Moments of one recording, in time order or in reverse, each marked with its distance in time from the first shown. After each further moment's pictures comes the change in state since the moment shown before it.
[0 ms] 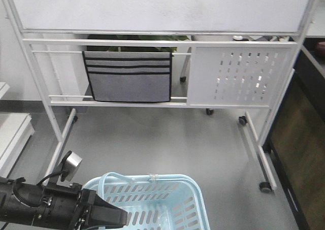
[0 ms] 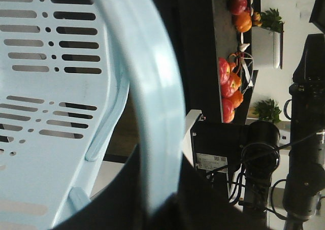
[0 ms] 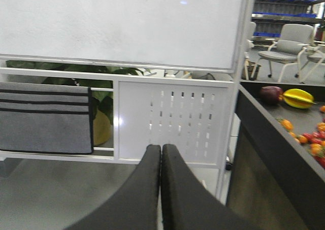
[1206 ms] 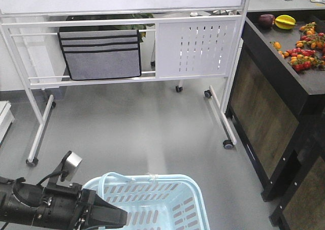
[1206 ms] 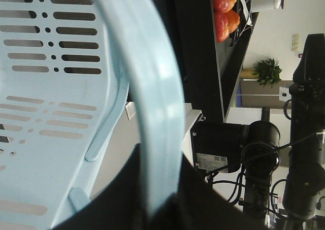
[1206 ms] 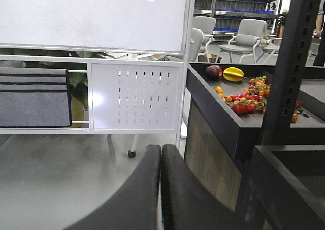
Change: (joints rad) left arm 0.000 0.000 0.000 0.000 0.000 0.000; right arm 0.000 0.000 0.000 0.000 0.000 0.000
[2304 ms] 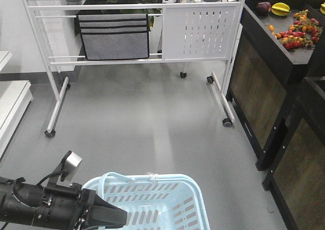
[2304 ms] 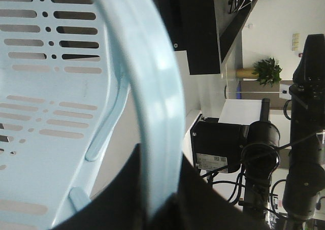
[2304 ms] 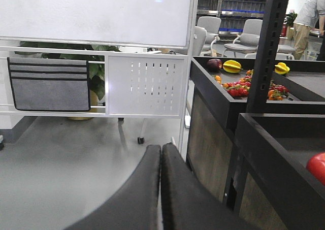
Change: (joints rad) left arm 0.000 0.000 0.000 0.000 0.000 0.000; right arm 0.000 0.000 0.000 0.000 0.000 0.000
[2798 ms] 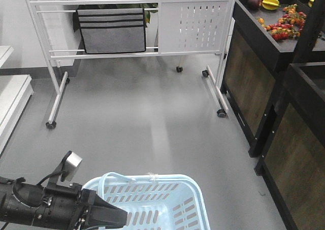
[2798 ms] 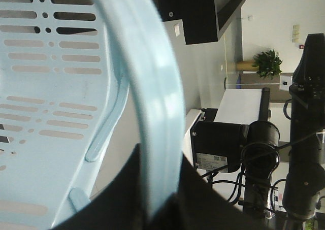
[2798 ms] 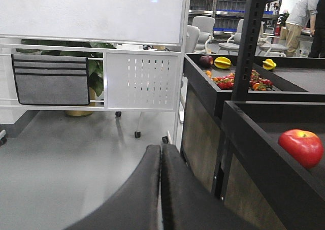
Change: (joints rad) left arm 0.000 0.000 0.000 0.000 0.000 0.000; right arm 0.000 0.000 0.000 0.000 0.000 0.000
